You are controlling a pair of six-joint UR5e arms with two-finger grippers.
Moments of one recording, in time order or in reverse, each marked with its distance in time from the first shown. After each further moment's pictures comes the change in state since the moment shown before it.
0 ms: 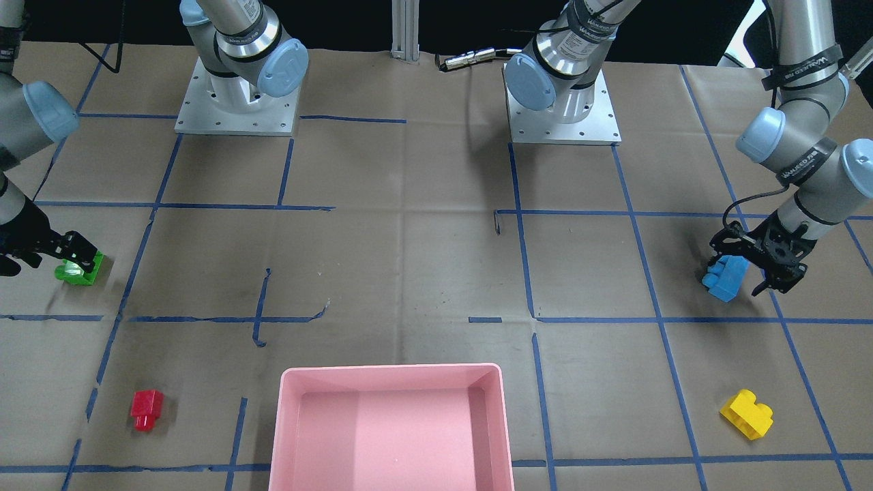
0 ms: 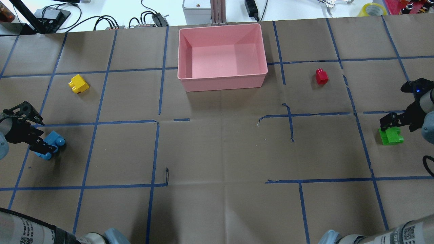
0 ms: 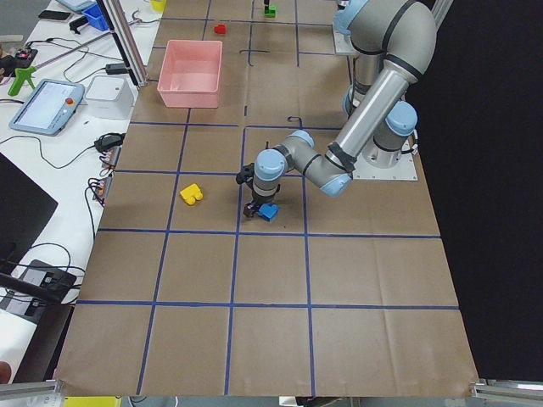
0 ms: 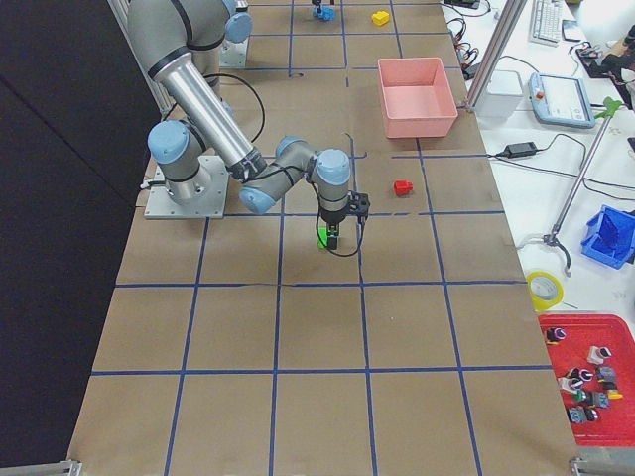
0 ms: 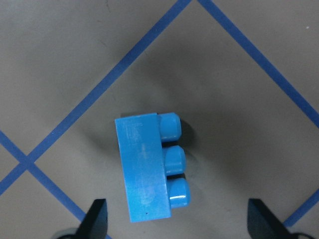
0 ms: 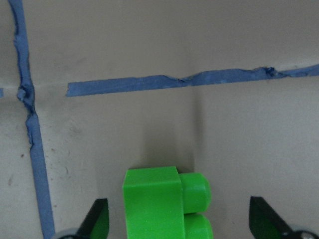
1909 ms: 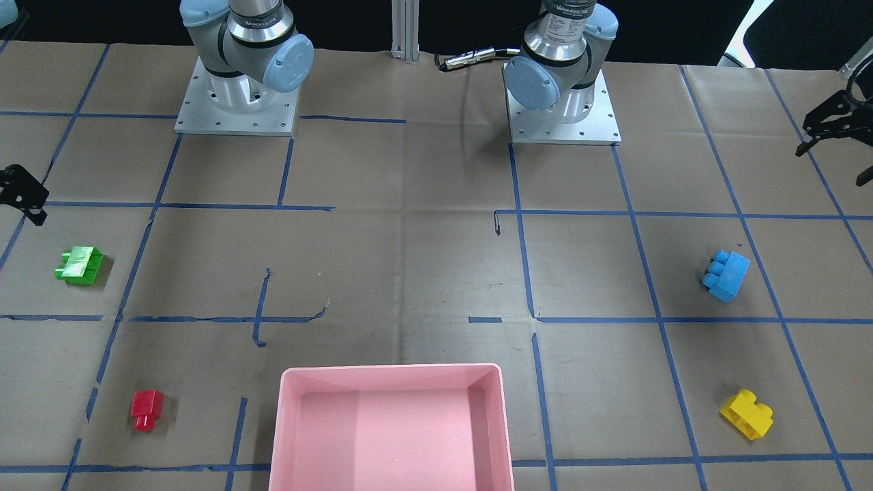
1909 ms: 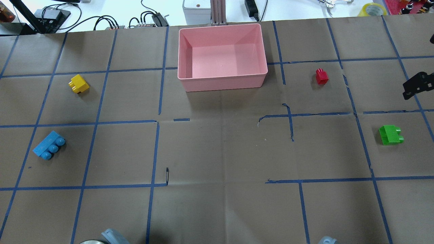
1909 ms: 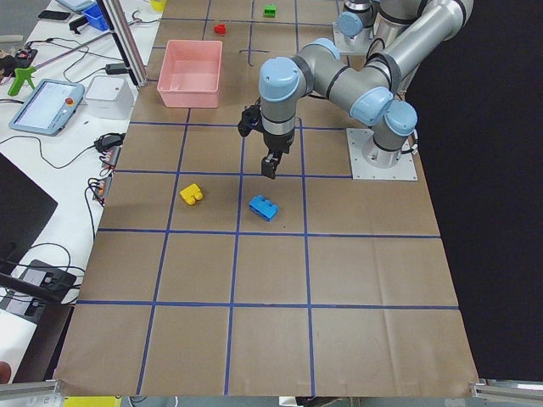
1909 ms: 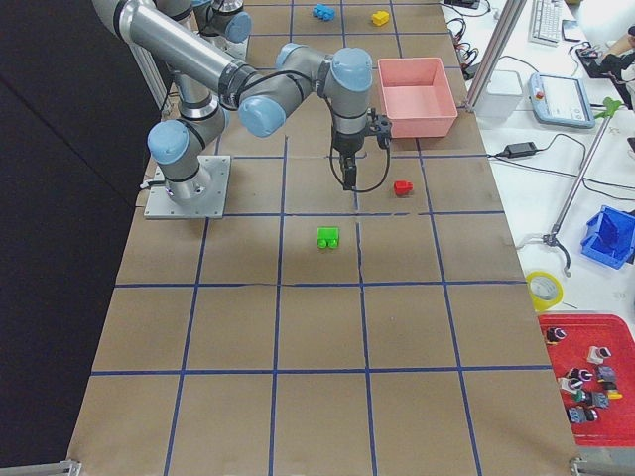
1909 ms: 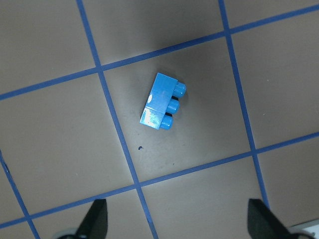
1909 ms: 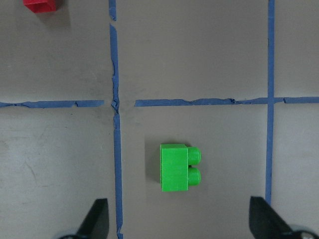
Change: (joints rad) left arm 0.019 0.343 0.346 -0.743 0.135 -0.088; right arm 0.086 -0.252 -0.207 0.417 -0.020 0.032
